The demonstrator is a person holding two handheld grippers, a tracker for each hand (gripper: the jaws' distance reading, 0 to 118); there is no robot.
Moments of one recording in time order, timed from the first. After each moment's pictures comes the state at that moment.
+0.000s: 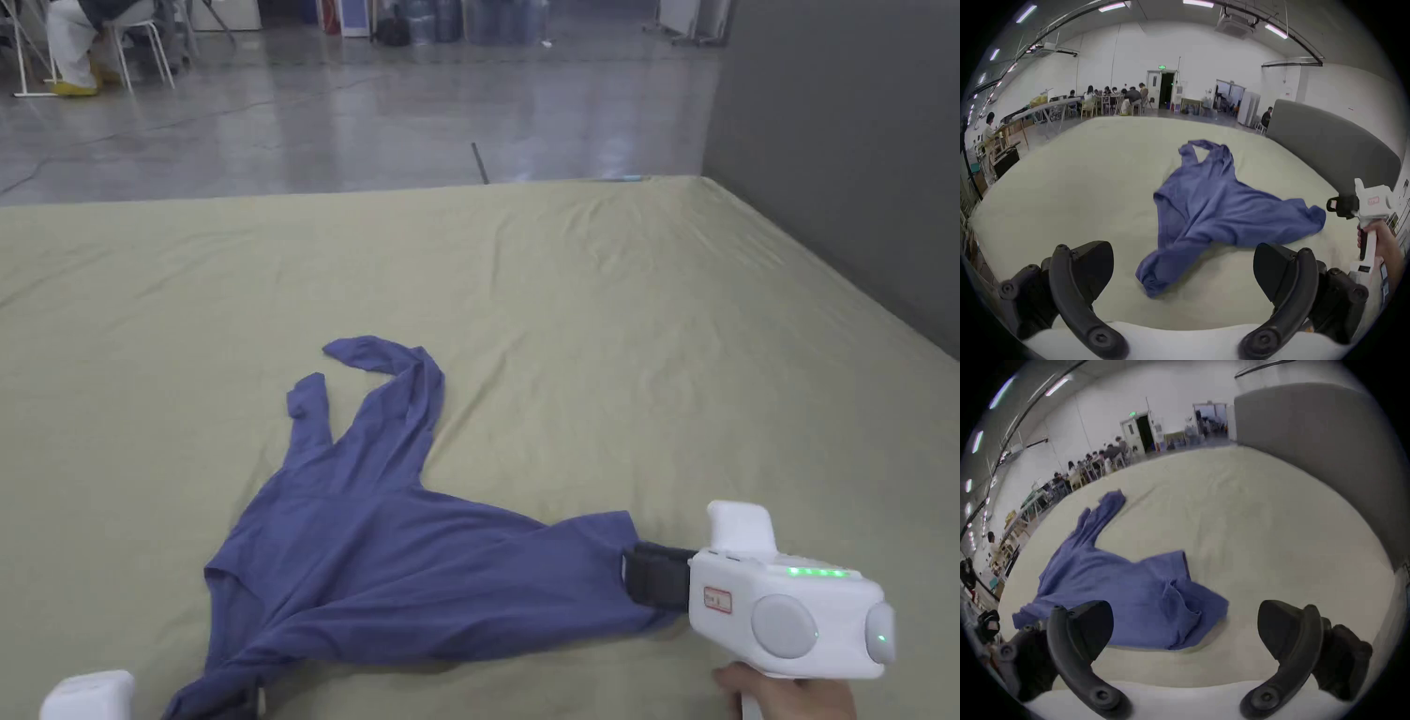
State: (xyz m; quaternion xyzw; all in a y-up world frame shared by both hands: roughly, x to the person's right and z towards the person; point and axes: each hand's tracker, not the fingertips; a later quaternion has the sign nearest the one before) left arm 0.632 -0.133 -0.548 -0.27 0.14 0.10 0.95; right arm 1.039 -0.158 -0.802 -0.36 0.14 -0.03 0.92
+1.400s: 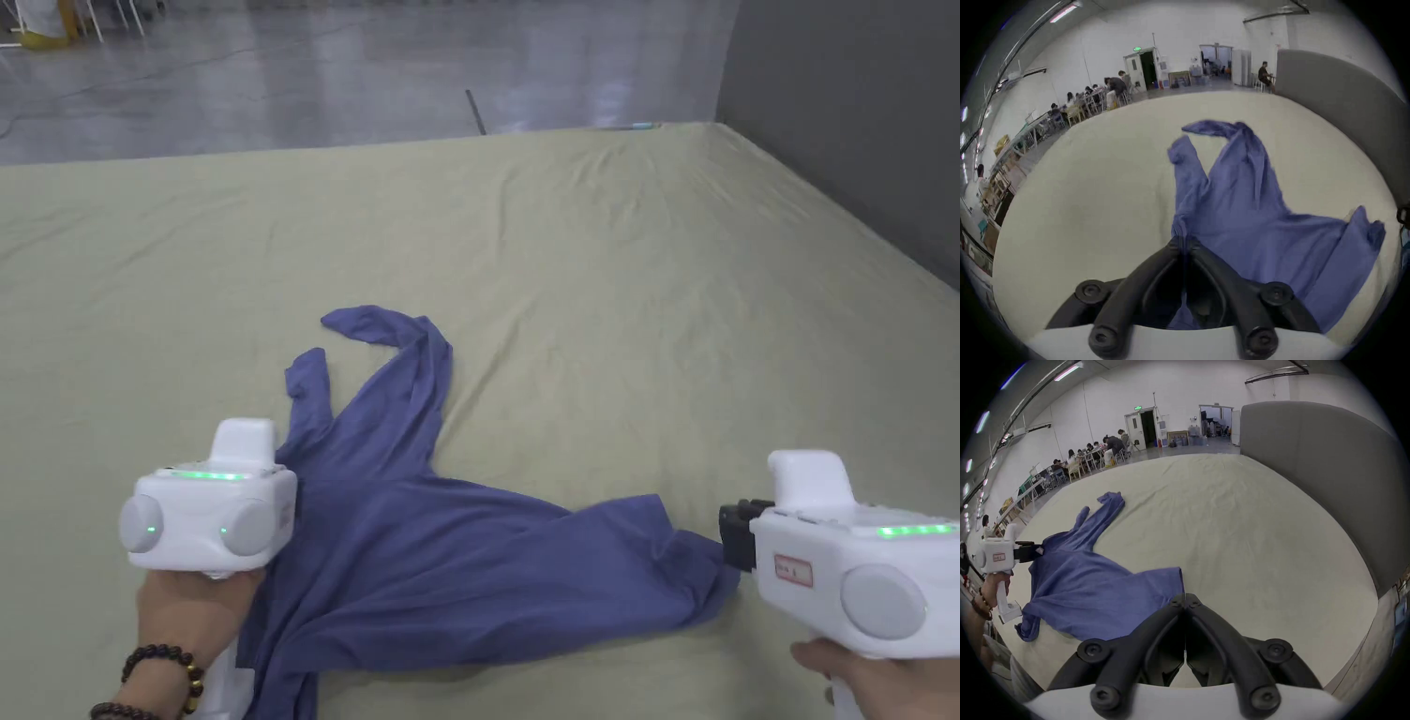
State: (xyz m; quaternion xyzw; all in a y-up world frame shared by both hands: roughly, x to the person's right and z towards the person) left arm 0.571 -0.155 -0.798 -0.37 0.13 0.00 0.92; right arm 1.030 -0.120 -0.816 -0.37 0.14 0.02 0.92
